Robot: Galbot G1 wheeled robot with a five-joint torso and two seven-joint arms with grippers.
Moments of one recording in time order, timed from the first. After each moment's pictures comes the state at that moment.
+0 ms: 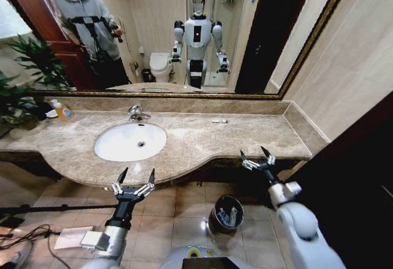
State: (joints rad) left arm 1.93 -1.44 -0.60 -2.42 -0.21 -0.08 0.08; right arm -1.37 1.16 0.67 1.98 0.33 -0.04 -0.23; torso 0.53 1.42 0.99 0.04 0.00
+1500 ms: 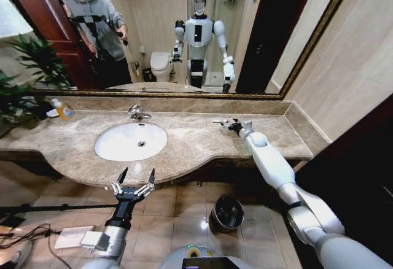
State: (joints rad) left arm 1.93 -1.44 -0.60 -2.42 -0.21 -0.08 0.08; right arm -0.36 1.19 0.19 0.88 0.35 -0.16 -0.28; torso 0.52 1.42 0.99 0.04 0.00
